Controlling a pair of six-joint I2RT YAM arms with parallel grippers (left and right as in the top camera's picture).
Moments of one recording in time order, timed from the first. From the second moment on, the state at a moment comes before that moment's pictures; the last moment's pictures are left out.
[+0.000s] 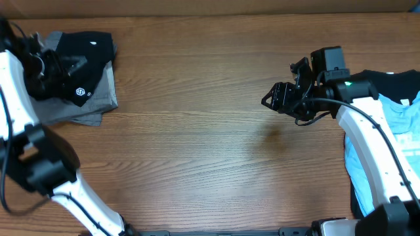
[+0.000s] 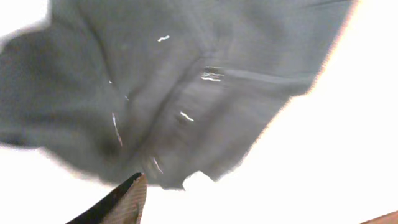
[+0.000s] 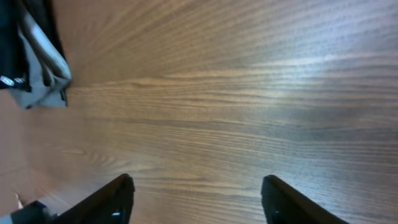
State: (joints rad) left arm 0.48 2.11 2.16 -1.27 0.27 0.02; right arm 0.12 1.52 1.32 -0.98 -0.48 0.36
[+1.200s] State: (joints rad) left arm -0.22 1.32 2.00 -1.69 0.06 0.07; right arm 0.12 0.97 1.32 -1.01 -0.13 0.36
